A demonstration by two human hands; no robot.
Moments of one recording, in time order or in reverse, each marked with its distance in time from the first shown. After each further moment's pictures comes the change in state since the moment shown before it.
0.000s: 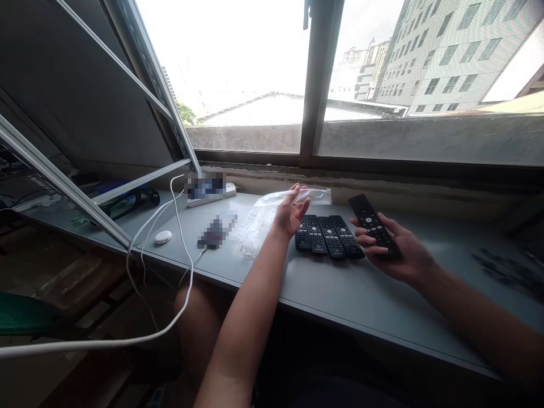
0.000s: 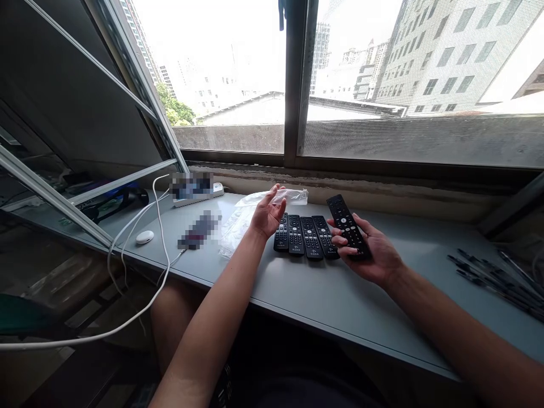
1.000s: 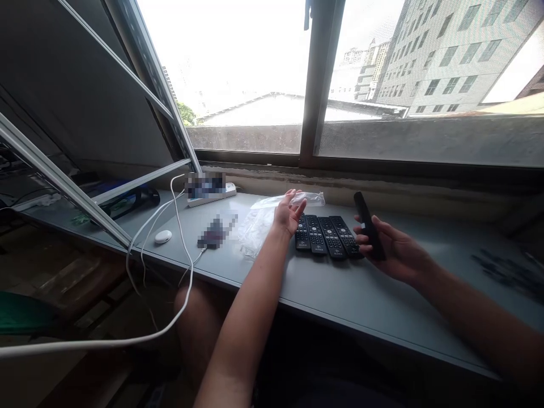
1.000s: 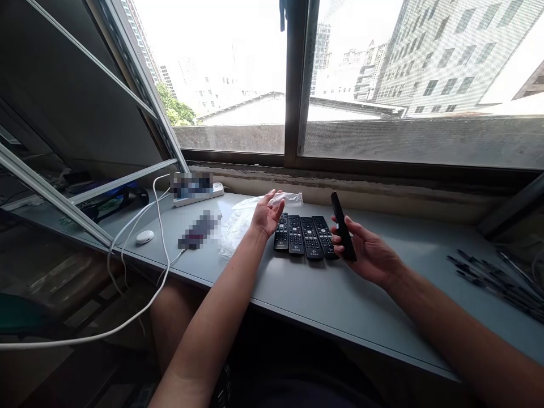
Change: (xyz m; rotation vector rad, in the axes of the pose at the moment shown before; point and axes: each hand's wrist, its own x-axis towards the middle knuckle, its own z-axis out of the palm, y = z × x) left_hand 0.009 -0.001 -0.004 0.016 0.185 0.031; right_hand 0.000 0.004 0.002 -0.187 0.055 -0.120
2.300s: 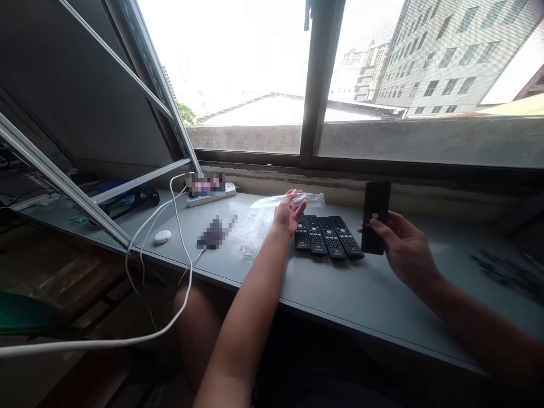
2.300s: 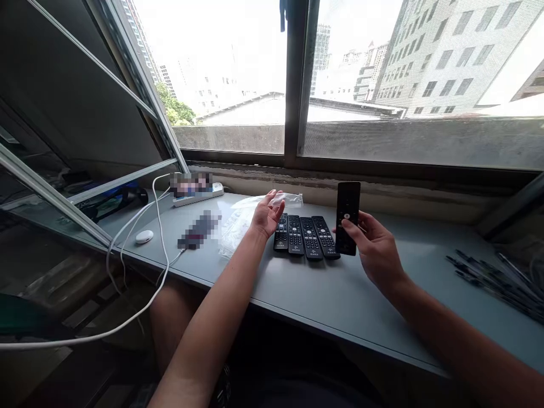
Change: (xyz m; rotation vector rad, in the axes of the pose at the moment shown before) left_hand 0.001 -0.002 0.000 0.030 -0.002 0.024; right_hand -0.004 0.016 0.001 -0.681 0.214 -0.697
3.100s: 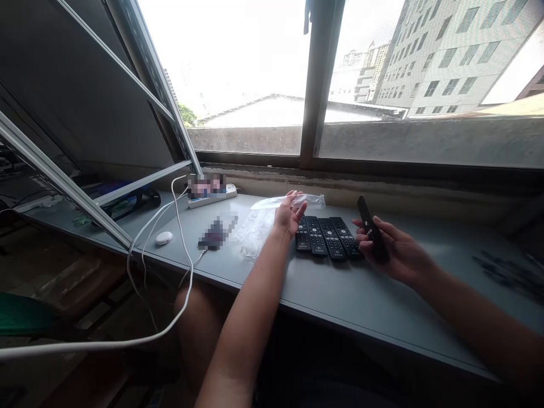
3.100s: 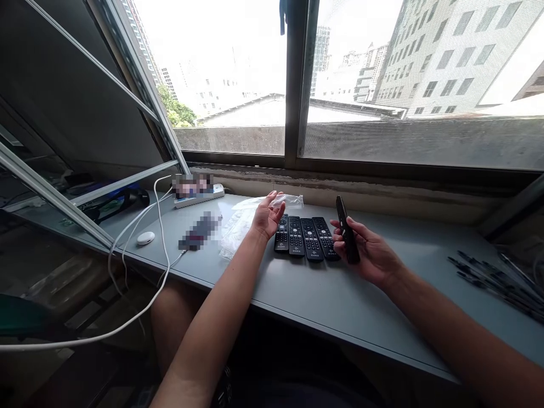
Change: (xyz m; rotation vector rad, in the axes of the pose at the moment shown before) left_hand -0.001 0.001 -0.001 0.005 0.000 -0.009; right_hand 0.014 -0.008 -0.004 0.752 -0.121 0.756
